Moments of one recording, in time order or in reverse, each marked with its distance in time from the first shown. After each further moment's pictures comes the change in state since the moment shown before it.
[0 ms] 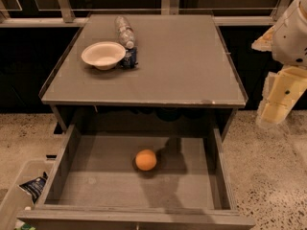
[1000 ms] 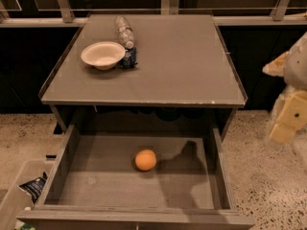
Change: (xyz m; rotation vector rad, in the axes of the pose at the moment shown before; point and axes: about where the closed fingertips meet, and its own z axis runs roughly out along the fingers) arm 0.033 0.020 0.027 -0.070 -0.036 0.104
